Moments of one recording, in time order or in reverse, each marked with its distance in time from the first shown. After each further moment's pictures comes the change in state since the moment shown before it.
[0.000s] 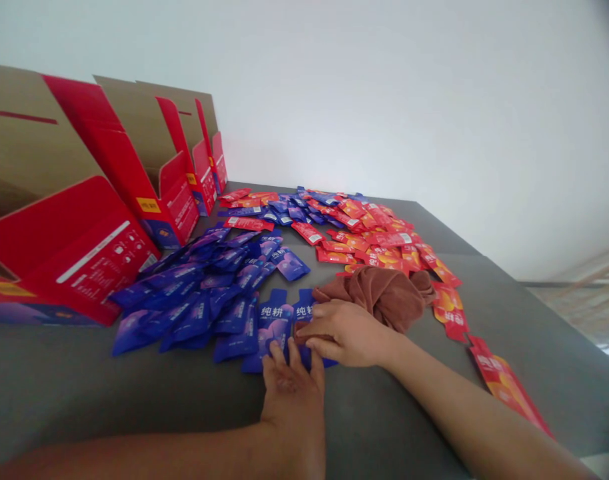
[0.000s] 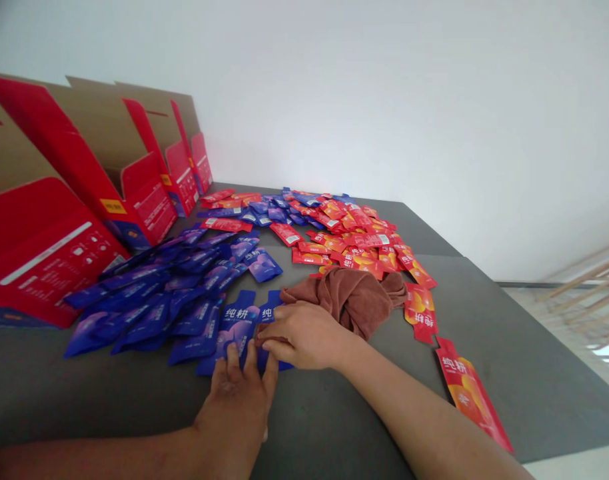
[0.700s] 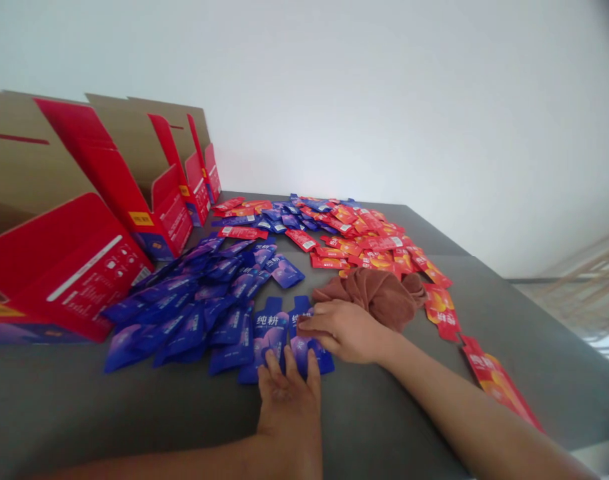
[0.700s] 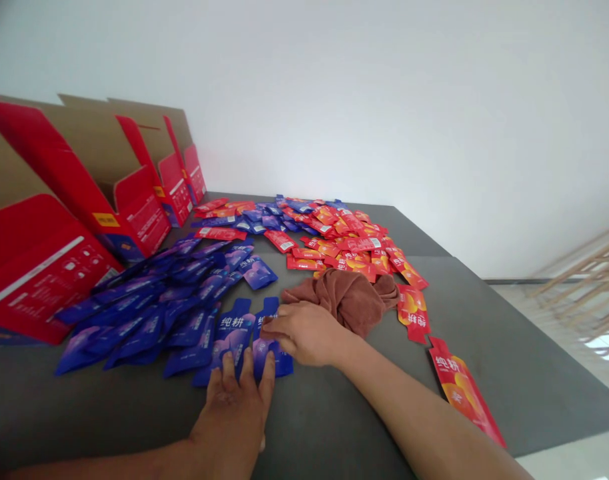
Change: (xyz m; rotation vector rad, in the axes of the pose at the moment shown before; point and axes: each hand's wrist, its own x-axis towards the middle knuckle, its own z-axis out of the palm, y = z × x) left_hand 0.004 -0.003 -0.005 -0.057 -0.119 0.009; right_hand -0.001 0.008 -0.001 -0.062 0.002 0.064
